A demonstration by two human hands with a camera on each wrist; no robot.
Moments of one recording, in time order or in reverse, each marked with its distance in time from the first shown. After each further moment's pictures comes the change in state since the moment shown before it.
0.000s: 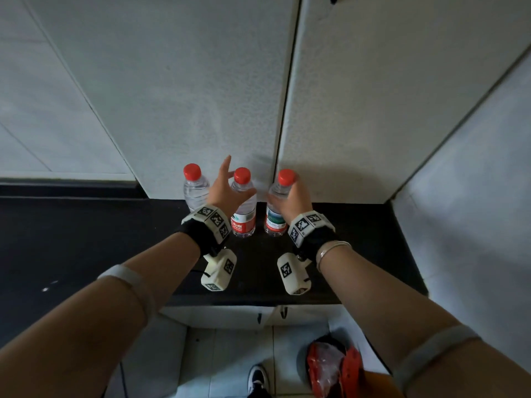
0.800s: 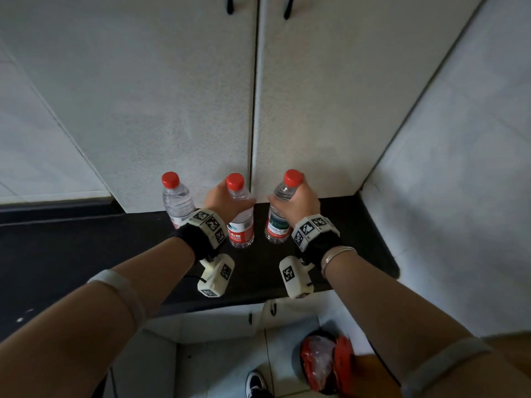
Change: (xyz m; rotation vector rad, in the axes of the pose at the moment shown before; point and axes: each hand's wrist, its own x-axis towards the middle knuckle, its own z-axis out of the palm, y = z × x) left_hand -0.032 0.027 0.018 0.196 -0.087 0.048; right_hand -0.048 -0.010 -0.051 -0.071 0.200 0.118
